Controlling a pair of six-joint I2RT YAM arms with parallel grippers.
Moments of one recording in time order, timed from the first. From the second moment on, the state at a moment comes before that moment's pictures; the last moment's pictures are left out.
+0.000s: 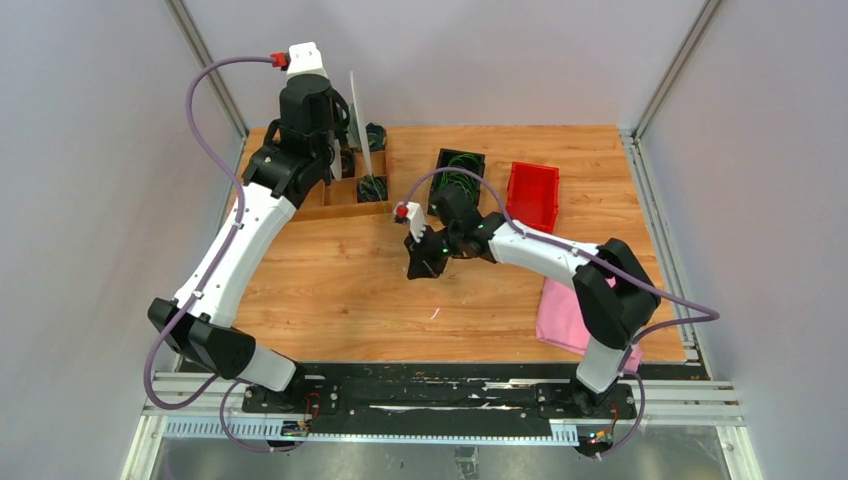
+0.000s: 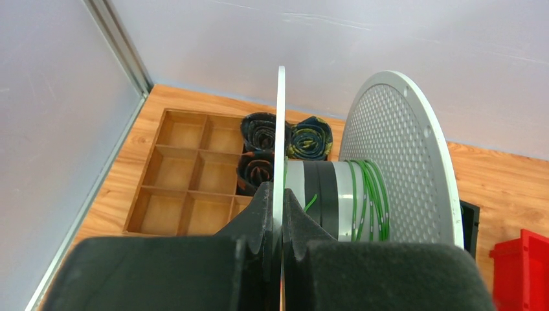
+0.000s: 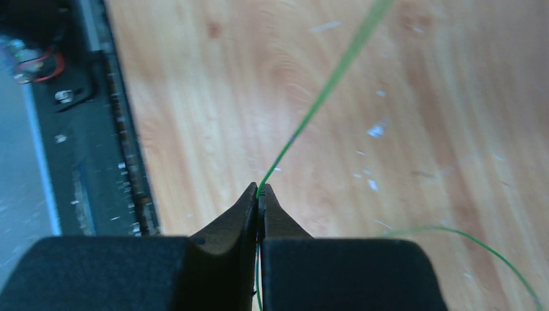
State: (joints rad) left arm -0.42 1.46 1.71 -0.47 -0.60 -0.21; right arm 0.75 1.76 1.20 -0.26 -0.58 -0.15
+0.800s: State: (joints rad) left arm -0.44 1.41 1.42 -0.31 -0.59 -0.17; right arm 0.86 1.67 1.73 -0.62 -0.74 -0.15
